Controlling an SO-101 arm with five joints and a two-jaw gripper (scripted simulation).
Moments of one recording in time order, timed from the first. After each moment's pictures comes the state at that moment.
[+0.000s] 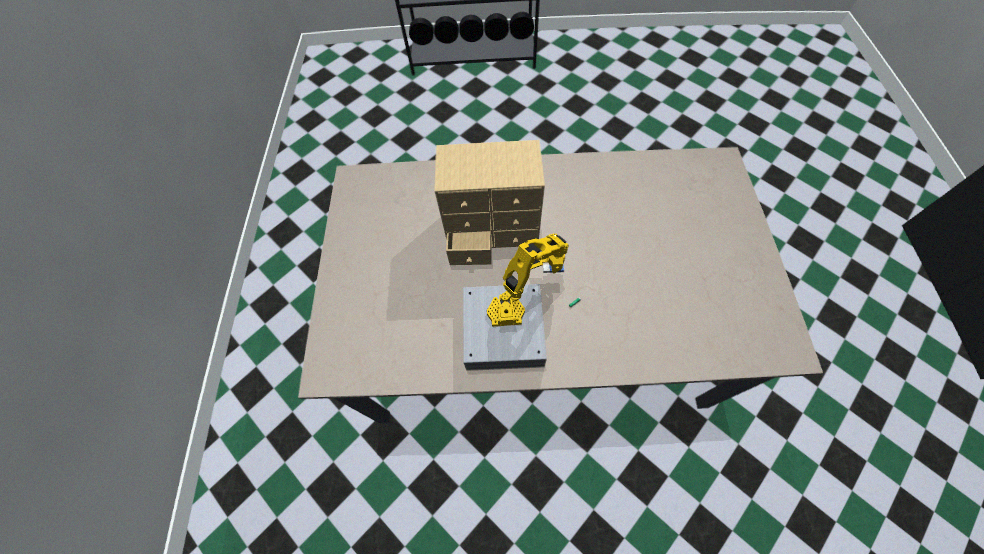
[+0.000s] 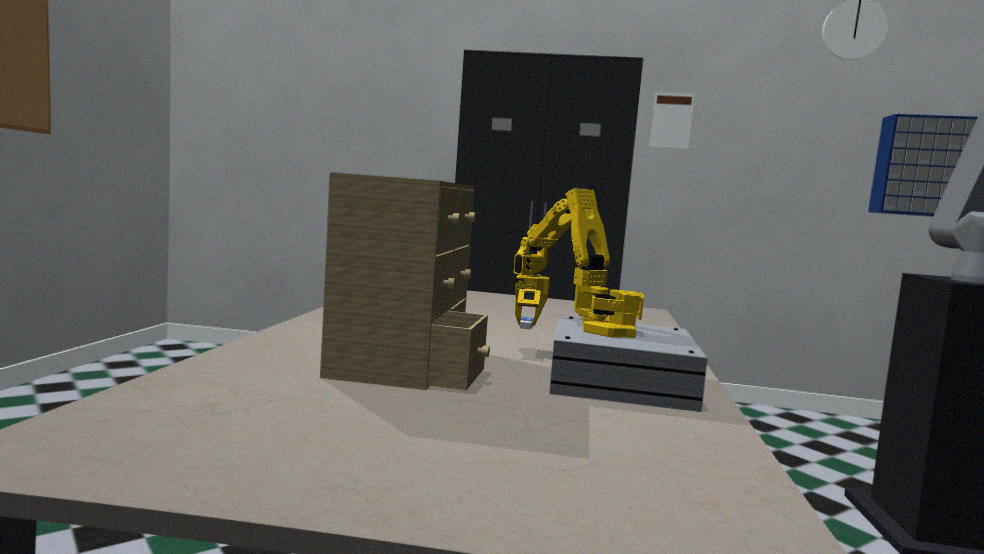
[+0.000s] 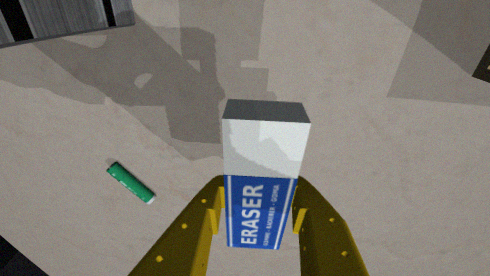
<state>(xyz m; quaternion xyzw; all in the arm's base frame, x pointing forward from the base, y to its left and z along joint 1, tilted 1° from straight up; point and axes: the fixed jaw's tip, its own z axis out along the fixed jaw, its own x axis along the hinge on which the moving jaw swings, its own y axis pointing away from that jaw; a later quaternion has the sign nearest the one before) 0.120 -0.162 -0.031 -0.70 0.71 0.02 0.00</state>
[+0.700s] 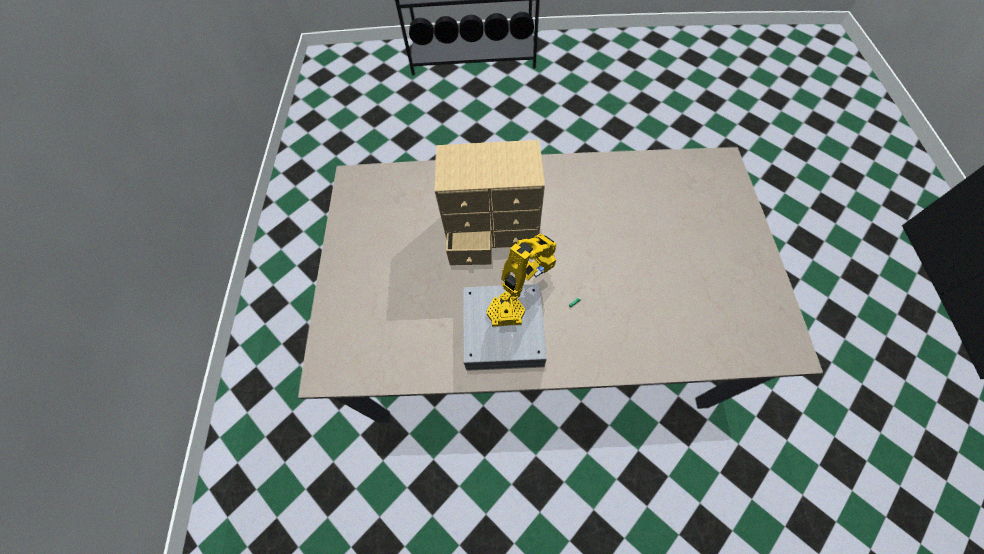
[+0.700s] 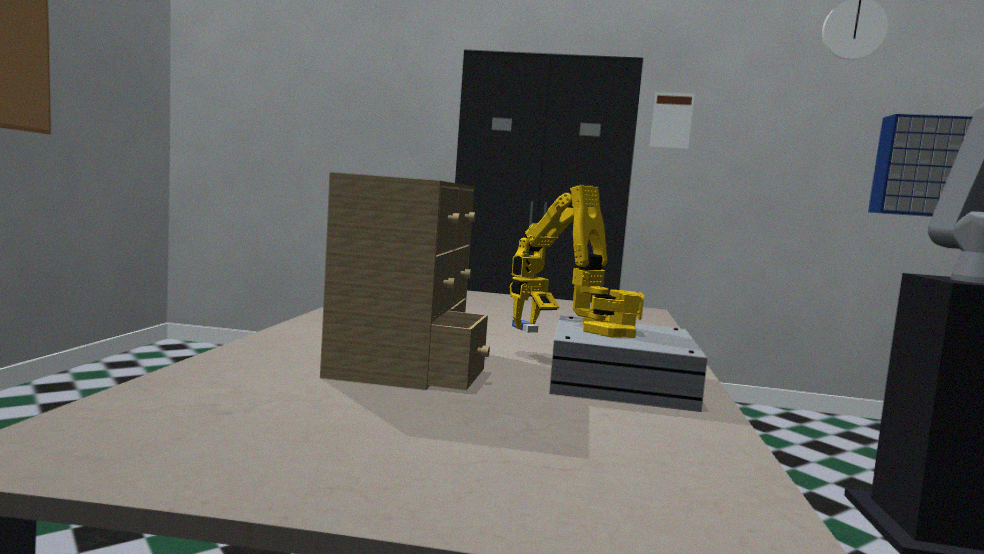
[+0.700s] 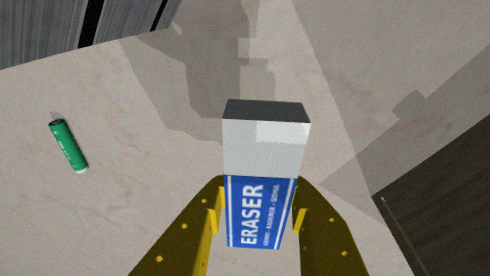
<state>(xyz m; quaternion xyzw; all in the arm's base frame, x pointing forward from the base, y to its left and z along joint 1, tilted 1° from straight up) 0.123 -0.132 -0.030 -0.88 0.48 0.01 0.00</state>
